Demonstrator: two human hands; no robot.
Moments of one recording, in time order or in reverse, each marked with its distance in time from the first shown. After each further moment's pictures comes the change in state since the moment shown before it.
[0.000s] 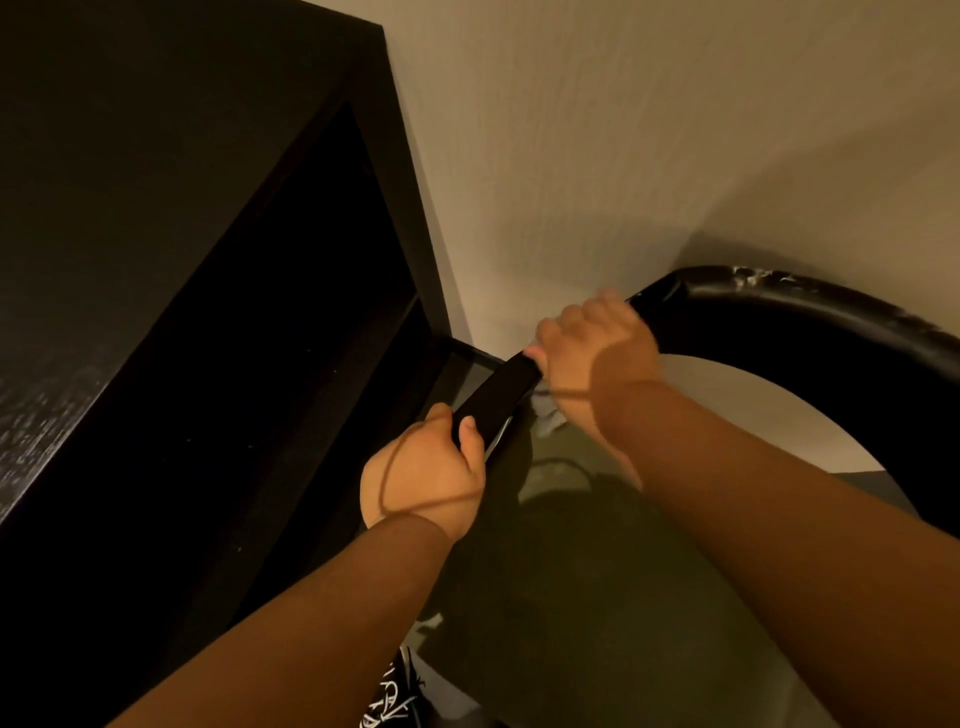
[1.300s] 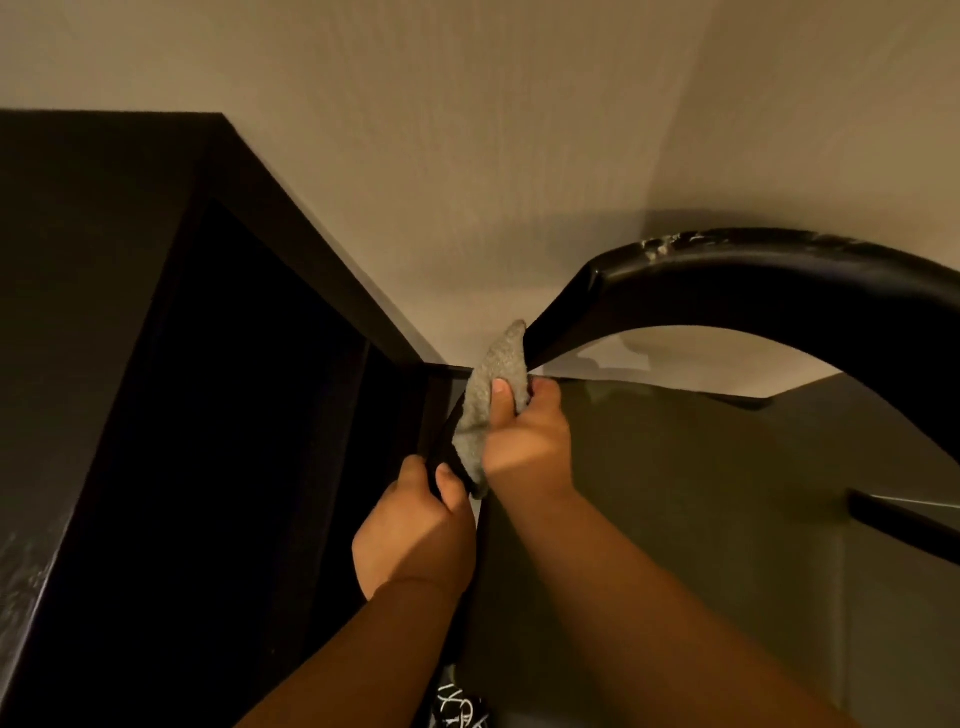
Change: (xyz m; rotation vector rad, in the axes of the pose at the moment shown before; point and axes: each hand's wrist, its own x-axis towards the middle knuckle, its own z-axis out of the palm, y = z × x) left_hand 0.006 0.001 -0.001 0.040 -0.075 -0.049; right_hand -0.013 -0.090 0.035 1.717 0.264 1.008
